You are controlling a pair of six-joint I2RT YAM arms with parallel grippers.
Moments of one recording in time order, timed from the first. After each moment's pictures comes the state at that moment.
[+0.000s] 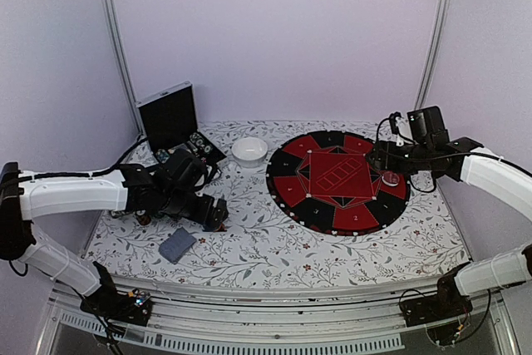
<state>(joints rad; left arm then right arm) -0.85 1.37 0.88 -0.44 -0.20 -0.42 0.37 1.22 0.96 -0.42 -0.03 0.38</state>
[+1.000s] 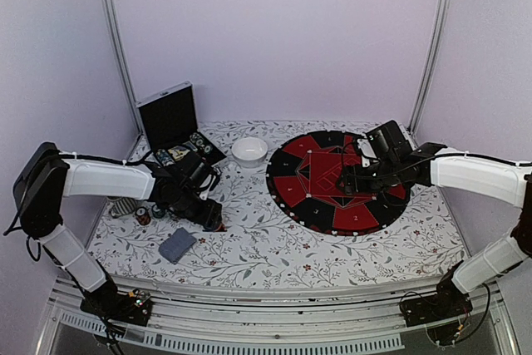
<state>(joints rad) -0.69 1.61 0.89 -0.41 -0.07 -0.33 0.60 1.41 0.97 -0.43 0.01 0.40</state>
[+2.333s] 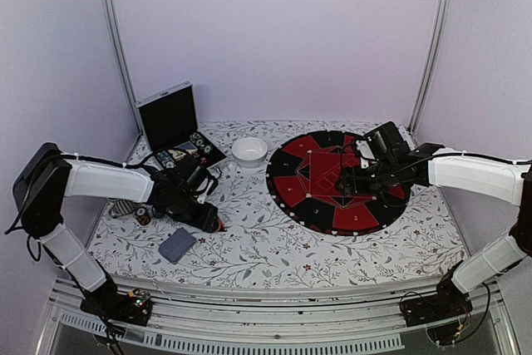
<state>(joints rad) -0.66 1.62 0.84 -0.37 -0.02 -0.30 0.60 1.43 0.97 -0.42 0.01 0.40</state>
